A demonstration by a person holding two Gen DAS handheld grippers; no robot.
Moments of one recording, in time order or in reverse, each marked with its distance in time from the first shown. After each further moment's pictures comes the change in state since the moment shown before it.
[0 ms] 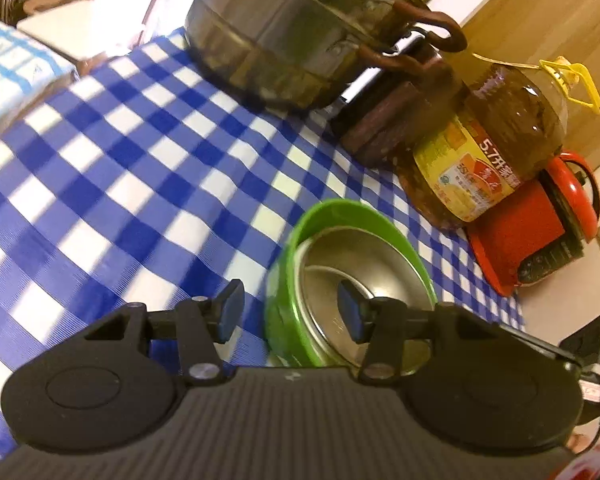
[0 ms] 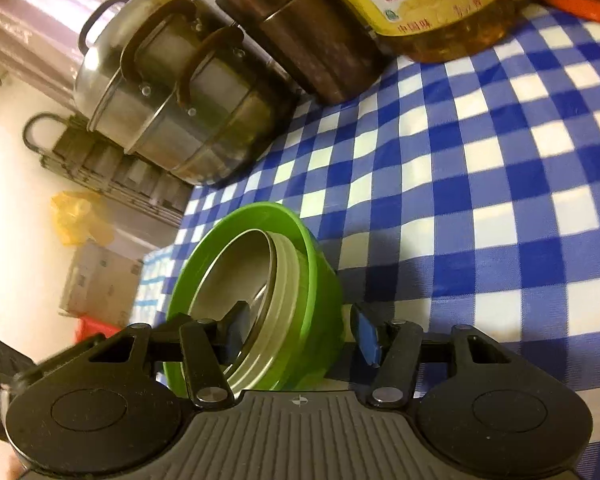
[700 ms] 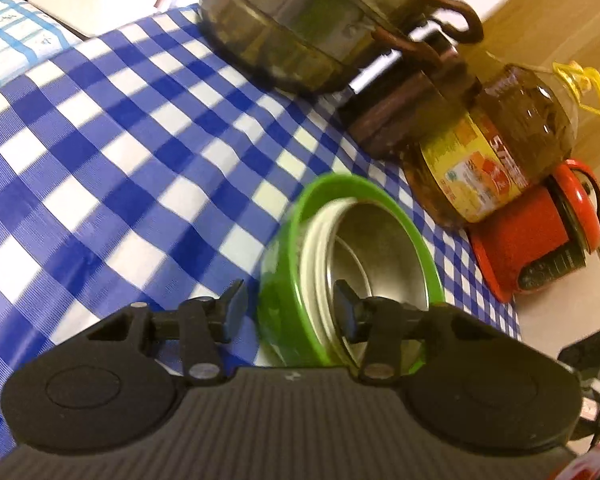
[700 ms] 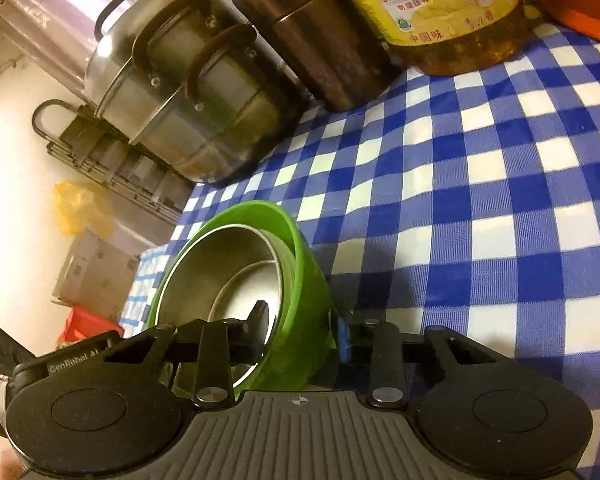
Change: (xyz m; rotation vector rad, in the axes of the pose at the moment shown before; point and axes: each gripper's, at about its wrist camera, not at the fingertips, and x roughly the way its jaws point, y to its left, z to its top) left arm 0.010 0.003 -0.010 -0.064 -0.003 0.011; right arm 0.002 0.001 -0.005 -0.090 -0.031 -0.025
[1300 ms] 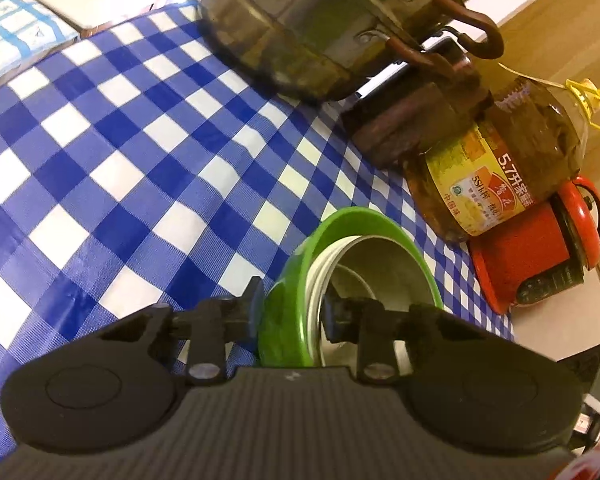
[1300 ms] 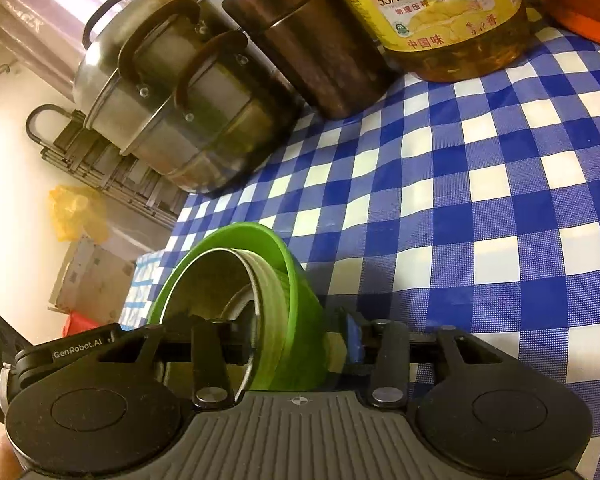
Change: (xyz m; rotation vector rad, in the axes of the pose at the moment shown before) left arm 0.016 0.006 0.023 -0.025 0.040 -0.028; right arm 0.011 -0.001 0.011 0.013 -0.001 -0.006
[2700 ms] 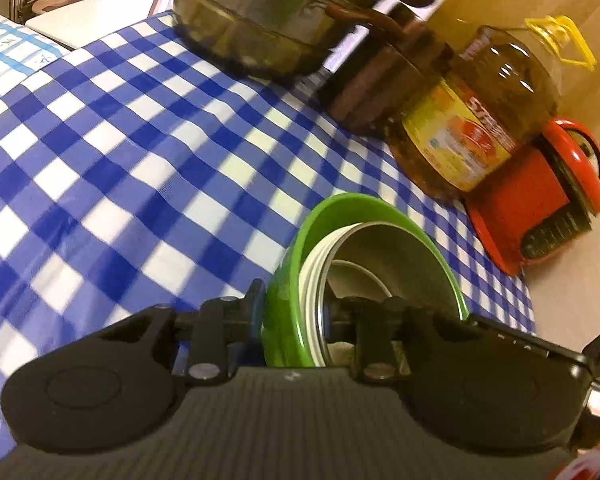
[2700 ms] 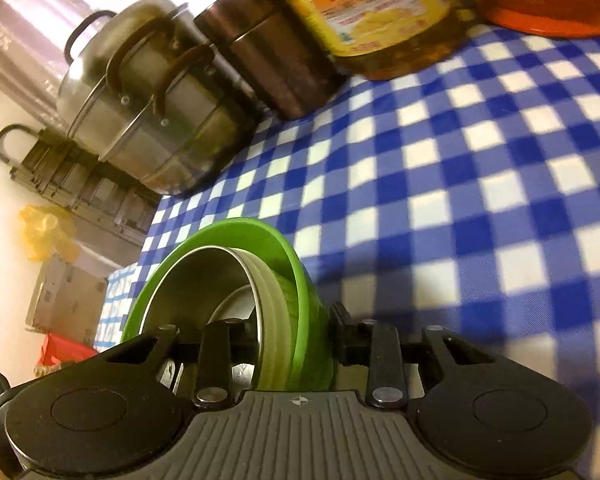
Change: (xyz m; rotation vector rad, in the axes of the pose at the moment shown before) left arm -0.026 -0.056 -0.062 0.109 -0.028 0.083; right arm -0.050 0.001 -0.034 0.080 -0.040 -0.115
